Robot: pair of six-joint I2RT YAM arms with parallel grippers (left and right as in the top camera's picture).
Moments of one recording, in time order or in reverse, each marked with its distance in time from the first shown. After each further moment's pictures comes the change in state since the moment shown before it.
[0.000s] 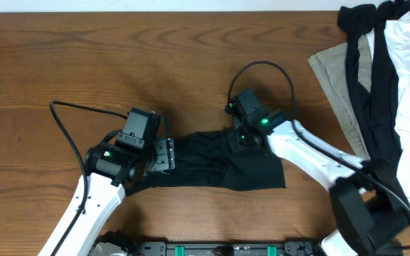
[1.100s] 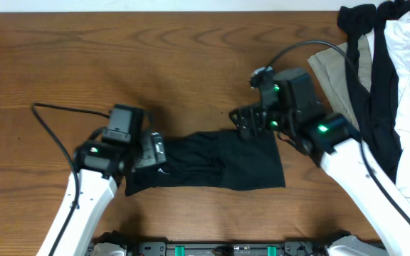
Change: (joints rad) left arm 0.155 0.016 0.000 -0.012 -0.056 0.032; right arm -0.142 -0.413 0.055 -0.095 -0.115 -0.097
